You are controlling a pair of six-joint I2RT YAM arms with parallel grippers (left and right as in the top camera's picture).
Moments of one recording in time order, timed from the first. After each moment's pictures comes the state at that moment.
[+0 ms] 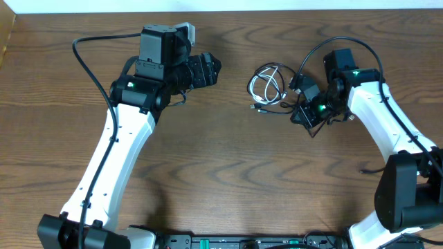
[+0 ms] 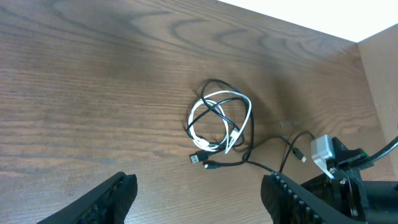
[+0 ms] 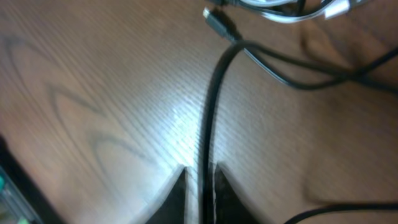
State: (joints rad) left arm -0.25 1.51 1.40 -0.64 0.32 -0.41; right arm 0.14 1.77 1.29 -0.96 -0.48 -0.40
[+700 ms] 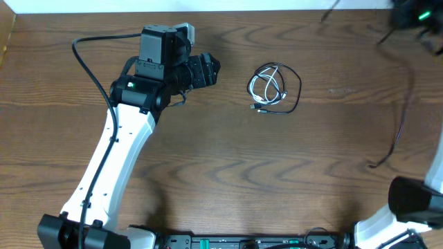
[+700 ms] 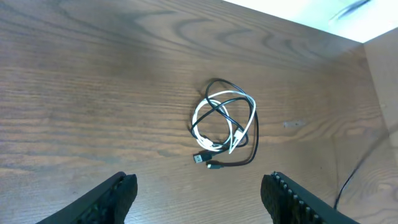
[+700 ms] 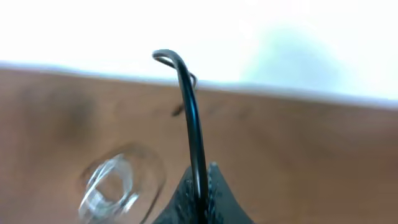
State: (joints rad) left arm -0.25 1.51 1.40 -0.65 0.30 -0.41; right arm -0.18 1.82 2.31 -1.09 -0.25 -0.13
